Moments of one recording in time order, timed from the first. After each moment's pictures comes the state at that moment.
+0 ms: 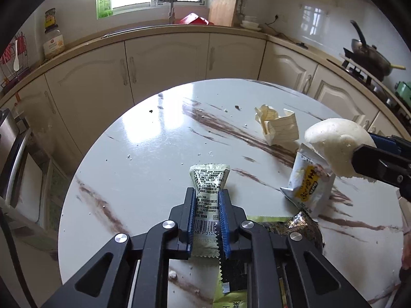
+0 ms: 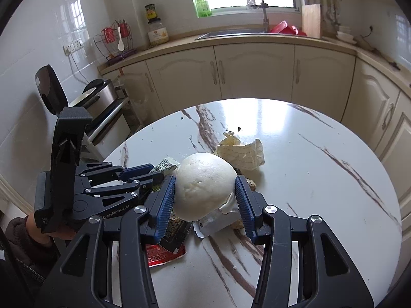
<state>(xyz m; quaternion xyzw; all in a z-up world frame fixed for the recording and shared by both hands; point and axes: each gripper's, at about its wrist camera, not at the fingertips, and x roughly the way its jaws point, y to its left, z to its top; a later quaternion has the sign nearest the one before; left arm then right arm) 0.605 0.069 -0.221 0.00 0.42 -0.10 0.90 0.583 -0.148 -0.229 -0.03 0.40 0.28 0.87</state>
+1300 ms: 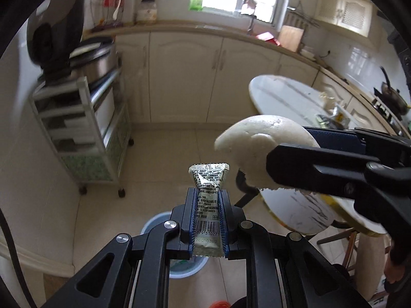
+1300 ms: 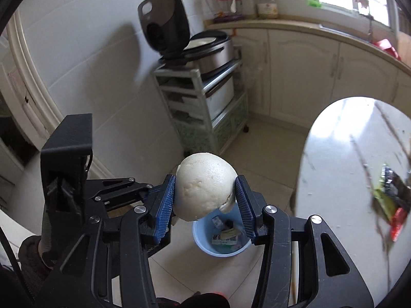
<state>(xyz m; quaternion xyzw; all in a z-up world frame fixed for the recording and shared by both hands) 0.233 0.293 -0.227 -0.10 0.40 0.02 0.91 0.371 0.119 -0.248 -0.11 0.42 0.46 0.78</state>
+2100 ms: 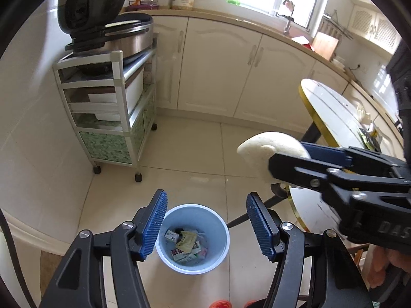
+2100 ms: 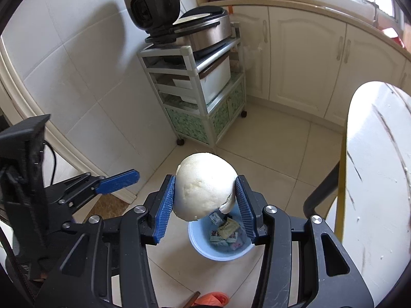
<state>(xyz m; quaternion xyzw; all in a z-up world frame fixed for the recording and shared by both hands) 0.247 0.321 -0.225 -0.14 0.42 0.09 0.89 0.395 0.174 -0.307 -0.12 0.45 0.44 0.77</state>
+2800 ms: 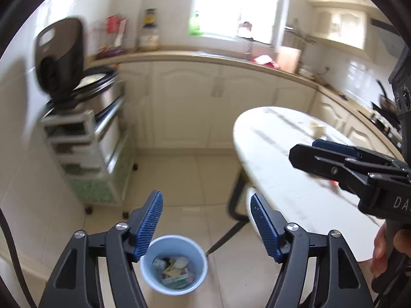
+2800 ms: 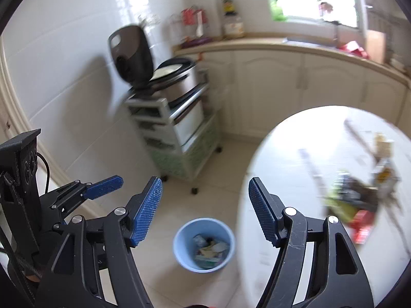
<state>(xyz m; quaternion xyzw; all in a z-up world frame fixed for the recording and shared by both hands) 0.228 0.227 -0.141 -0.07 0.34 0.03 0.94 0.399 0.055 -0.211 -0.06 0.37 0.38 0.85</state>
